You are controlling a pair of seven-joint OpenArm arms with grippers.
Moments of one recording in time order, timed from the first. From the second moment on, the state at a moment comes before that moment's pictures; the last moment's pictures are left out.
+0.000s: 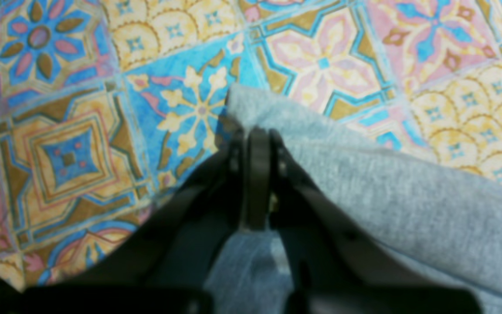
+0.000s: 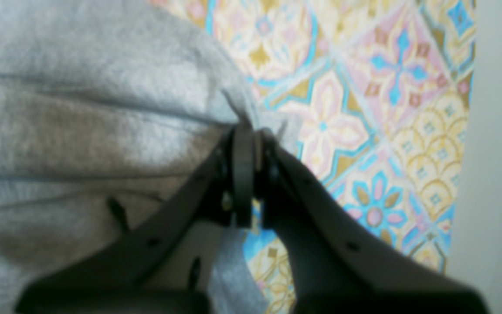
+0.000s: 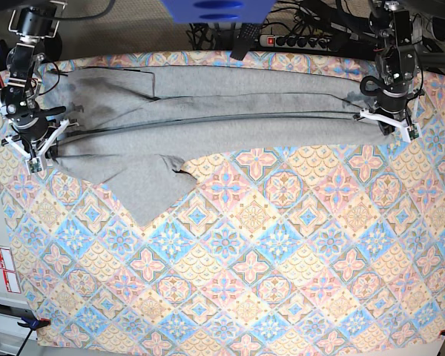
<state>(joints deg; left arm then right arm) 23.9 -16.3 -15.3 87.7 -25.0 7.3 21.6 -12.7 21.6 22.9 80.9 1.8 28.0 -26.8</state>
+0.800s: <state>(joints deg) 25.7 -18.0 -6.5 86.8 -25.0 7.8 21.1 -12.0 21.2 22.4 92.0 1.1 27.5 -33.4</state>
